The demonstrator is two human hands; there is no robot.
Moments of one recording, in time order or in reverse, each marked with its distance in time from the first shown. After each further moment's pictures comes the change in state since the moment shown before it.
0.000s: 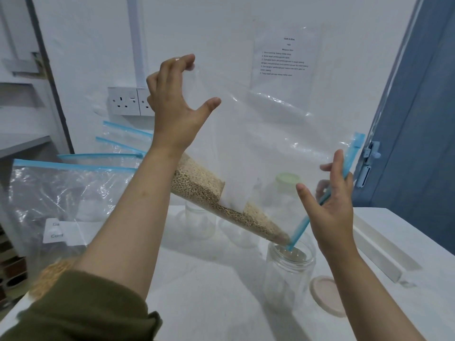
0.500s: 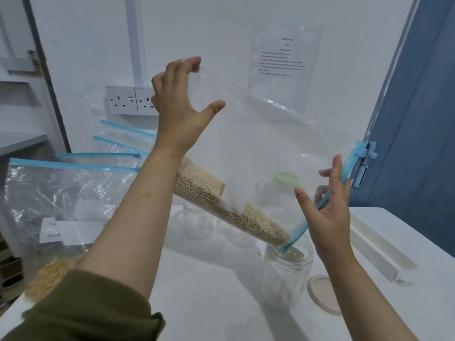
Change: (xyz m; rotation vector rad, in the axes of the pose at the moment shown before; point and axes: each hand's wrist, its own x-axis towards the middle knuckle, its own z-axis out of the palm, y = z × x) left_hand -0.004 0.006 0.006 -0.019 -0.020 0.009; right_hand -0.007 0.003 -0.002 -0.018 0.017 0.036
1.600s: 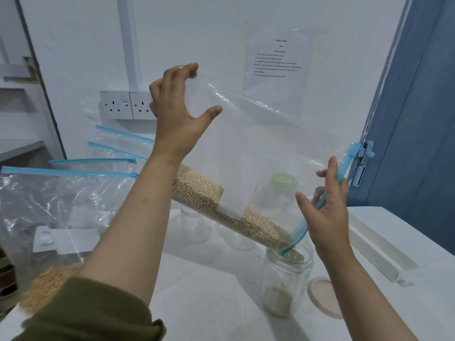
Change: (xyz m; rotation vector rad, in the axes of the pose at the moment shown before) left_hand -0.001 -0.001 0.007 0.006 -0.012 0.032; right_hand 0.005 0.009 -0.002 0.037 -0.017 0.045
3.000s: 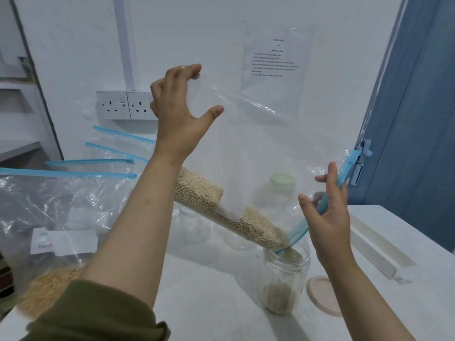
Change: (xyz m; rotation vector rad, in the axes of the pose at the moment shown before) left_hand 0.000 0.004 0.004 -0.013 -0.002 -0.003; right_hand -0.009 0.006 -0.005 0.010 0.031 0.008
